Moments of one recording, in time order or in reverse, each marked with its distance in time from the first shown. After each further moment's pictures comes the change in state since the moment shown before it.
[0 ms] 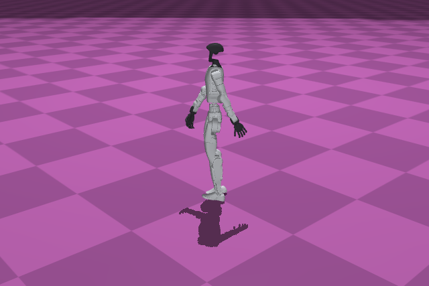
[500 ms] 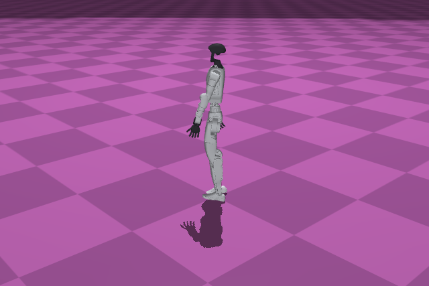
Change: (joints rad) left arm -0.662 -0.040 -0.099 -0.131 -0.169 0.035 -0.150; right arm 0.255 -0.095 -0.109 0.351 -0.208 0.089 -0.043; waist -0.063 -0.024 -0.040; left_leg 0.000 0.019 0.062 -0.003 -0.007 -0.003; right_leg -0.025 0.016 0.056 -0.004 0.020 -0.002
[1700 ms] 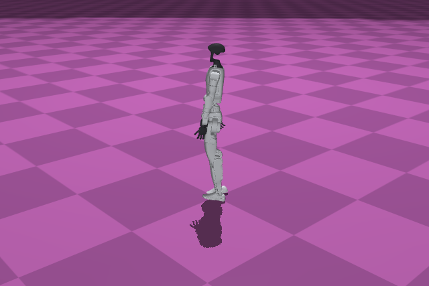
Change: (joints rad) left arm 0.165 -0.063 0.022 -0.042 -0.027 -0.015 0.031; right arm -0.017 0.003 0.051 0.018 -0.076 0.034 0.006; waist -0.006 0.017 -0.002; left_leg -0.006 -0.008 -0.017 0.004 0.001 0.003; right_leg 0.012 -0.008 -0.024 -0.001 -0.014 0.002
